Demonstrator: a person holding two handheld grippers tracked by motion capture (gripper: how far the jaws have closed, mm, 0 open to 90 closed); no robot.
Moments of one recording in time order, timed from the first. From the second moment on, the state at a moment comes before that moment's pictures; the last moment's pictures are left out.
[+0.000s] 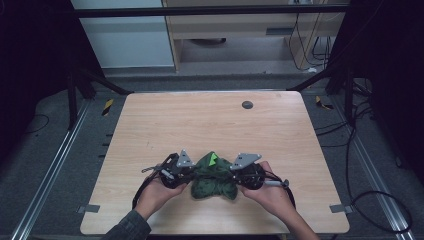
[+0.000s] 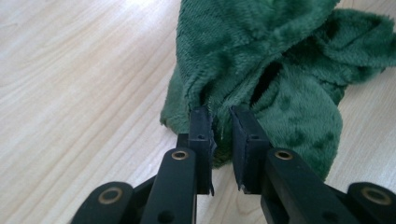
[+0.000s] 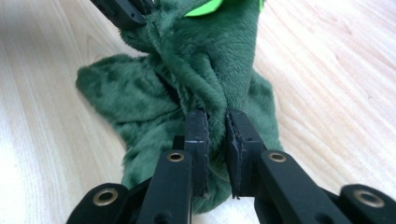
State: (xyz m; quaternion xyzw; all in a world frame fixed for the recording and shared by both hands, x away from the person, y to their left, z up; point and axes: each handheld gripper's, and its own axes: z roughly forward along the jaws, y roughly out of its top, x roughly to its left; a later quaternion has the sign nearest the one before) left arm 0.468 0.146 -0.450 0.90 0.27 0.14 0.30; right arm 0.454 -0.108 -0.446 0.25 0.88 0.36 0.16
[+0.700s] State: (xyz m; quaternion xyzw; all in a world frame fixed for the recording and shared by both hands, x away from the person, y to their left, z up) left arm 0.453 0.156 -0.461 0.90 0.28 0.15 0.31; right arm 0.441 -0.120 -0.462 0.25 0.89 0.34 0.15
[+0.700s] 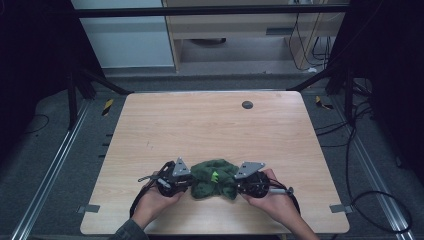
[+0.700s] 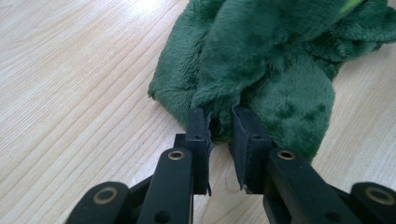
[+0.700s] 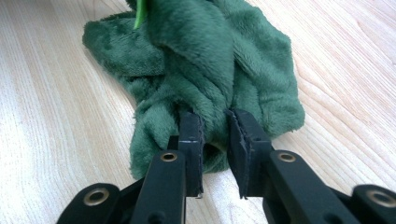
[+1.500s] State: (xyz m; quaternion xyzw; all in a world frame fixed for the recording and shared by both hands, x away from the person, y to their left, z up) left arm 0.457 0.164 -0.465 0.89 0.29 0.15 0.32; right arm 0.450 -0.126 -0.462 0.27 0.89 0.34 0.17
